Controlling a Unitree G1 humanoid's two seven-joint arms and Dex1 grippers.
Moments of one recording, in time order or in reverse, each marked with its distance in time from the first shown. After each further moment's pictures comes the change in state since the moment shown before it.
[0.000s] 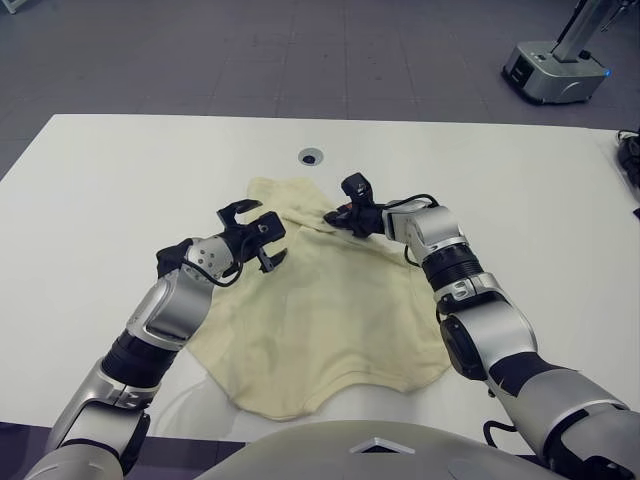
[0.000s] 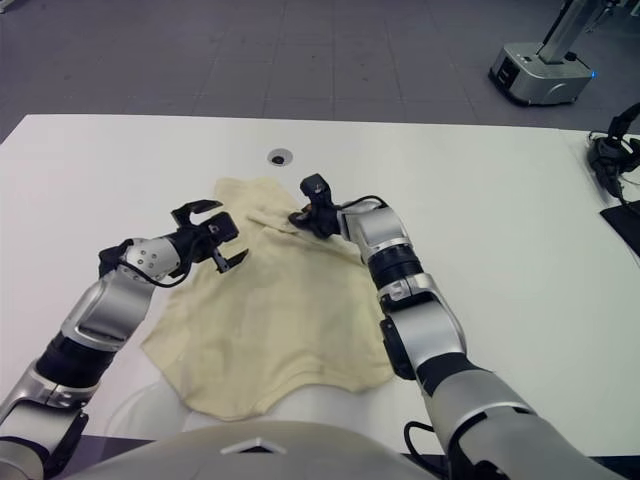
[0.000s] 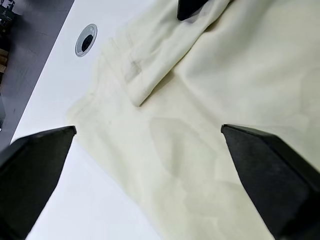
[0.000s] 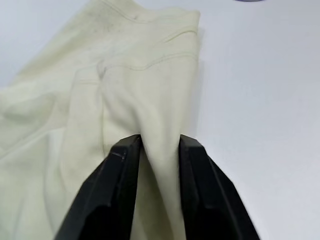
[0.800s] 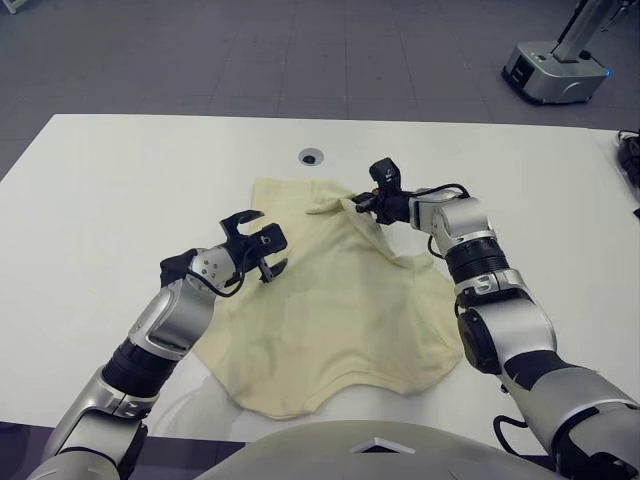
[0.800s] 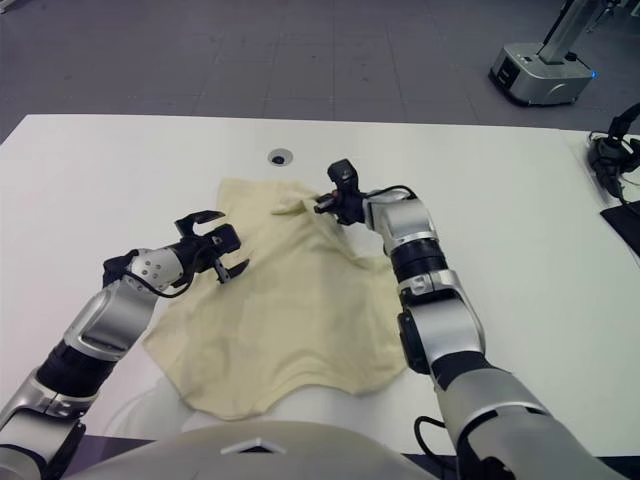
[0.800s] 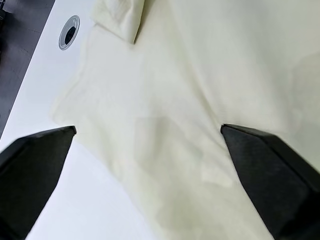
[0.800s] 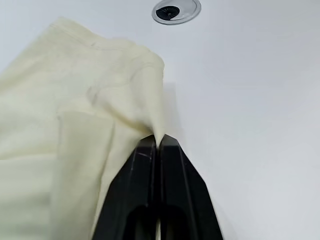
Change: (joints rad) left arm 0.044 0.007 -0.027 -0.016 0.022 -0.009 -0.002; right arm -0.008 -0.105 -0.078 0.009 -0.009 -0.020 -0.003
